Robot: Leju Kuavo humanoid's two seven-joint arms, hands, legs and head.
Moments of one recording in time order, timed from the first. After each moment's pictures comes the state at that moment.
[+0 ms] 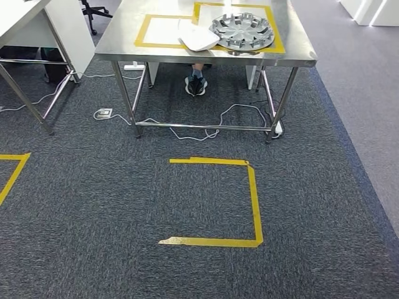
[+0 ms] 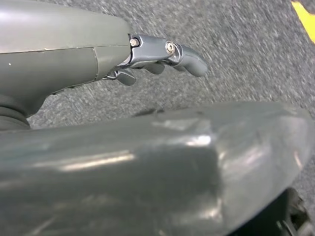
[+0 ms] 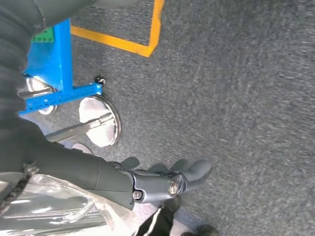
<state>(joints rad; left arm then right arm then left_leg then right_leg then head) -0.02 0.36 -1.47 -0.92 0.90 0.67 -0.23 0.60 0.07 -0.12 -1.35 0.59 -0.14 0.33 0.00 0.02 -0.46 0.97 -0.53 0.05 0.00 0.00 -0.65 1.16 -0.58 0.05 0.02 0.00</state>
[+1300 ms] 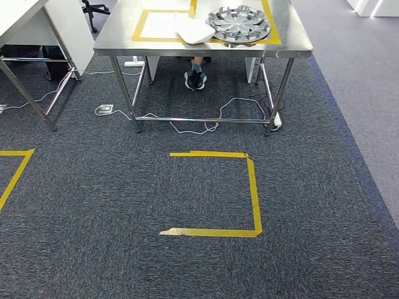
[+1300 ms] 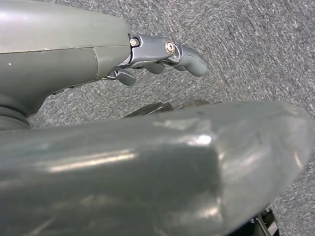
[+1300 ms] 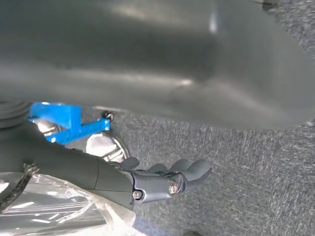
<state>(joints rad) -0.02 0.37 -1.48 -0.92 0.93 0.70 -0.24 0.62 -0.07 0.10 -1.35 0.25 -0.35 0.40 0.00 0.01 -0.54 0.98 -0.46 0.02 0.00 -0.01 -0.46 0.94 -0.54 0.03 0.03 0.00</state>
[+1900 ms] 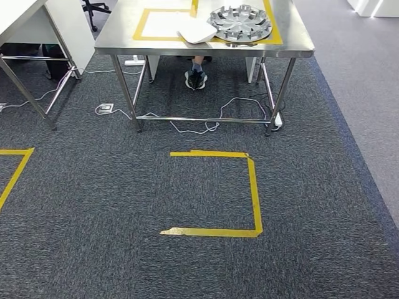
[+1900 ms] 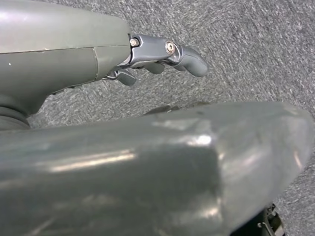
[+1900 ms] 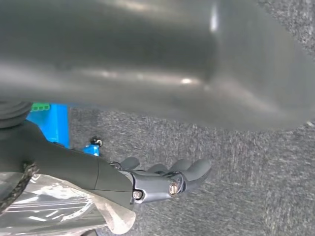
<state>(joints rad) -0.02 0.38 -1.51 -0.92 0.96 0.70 -0.27 0.59 -0.19 0.30 -1.35 -0.03 -0.54 0.35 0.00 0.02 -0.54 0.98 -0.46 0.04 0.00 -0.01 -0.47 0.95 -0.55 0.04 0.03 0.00</state>
